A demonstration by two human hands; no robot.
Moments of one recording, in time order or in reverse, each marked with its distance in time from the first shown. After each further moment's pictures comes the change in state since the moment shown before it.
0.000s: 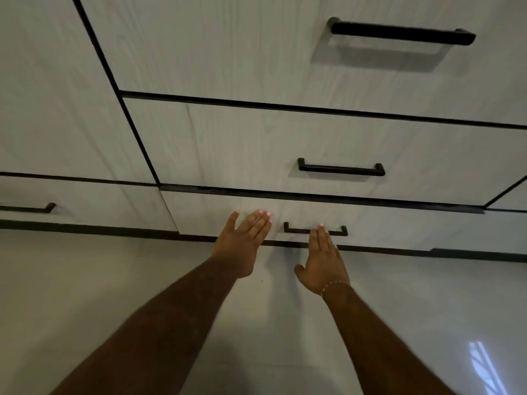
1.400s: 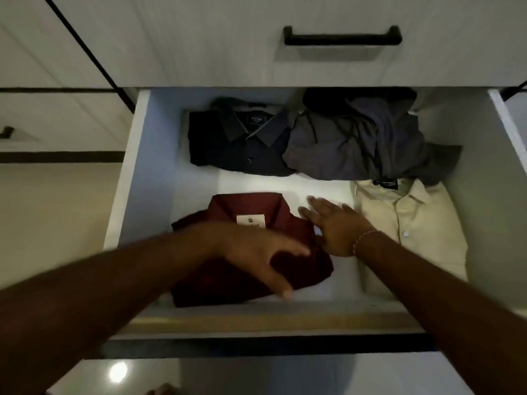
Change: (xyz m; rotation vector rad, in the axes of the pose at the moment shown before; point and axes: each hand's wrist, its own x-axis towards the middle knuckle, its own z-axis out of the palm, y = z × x) left_hand -0.094 0.075 -0.057 -0.963 -0.797 0.629; right_hand -0.073 0.076 0.045 -0.311 -0.396 -0.342
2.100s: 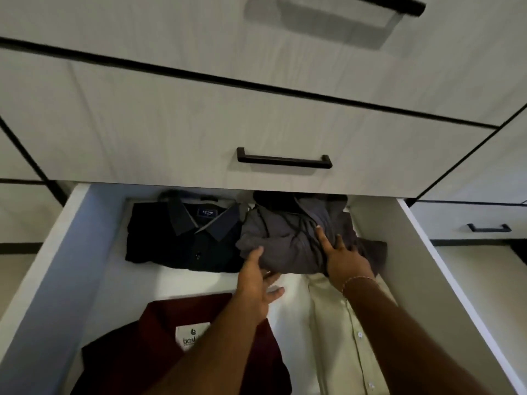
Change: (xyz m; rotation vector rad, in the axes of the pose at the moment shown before) left_hand 0.166 -0.002 -0.065 -1.895 0.886 0.049; right_hand 0.016 0.123 -0.073 0.113 0.253 0.592
